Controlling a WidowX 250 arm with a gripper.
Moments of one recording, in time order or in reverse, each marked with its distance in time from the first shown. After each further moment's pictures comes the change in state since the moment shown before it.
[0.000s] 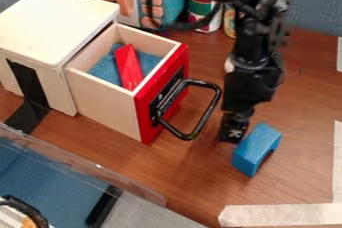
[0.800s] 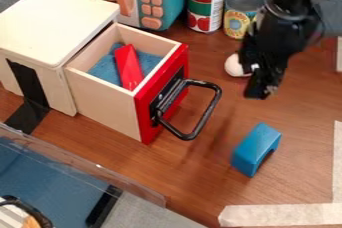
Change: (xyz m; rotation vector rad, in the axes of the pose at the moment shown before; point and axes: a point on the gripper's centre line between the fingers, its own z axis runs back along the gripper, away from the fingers) arm 0.029 0.026 0.049 0.142 0.097 0.105
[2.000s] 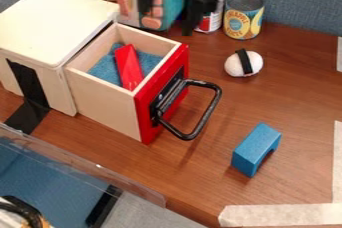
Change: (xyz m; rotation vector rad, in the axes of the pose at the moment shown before) arm -0.099 0.035 0.057 0.017 0.172 1.021
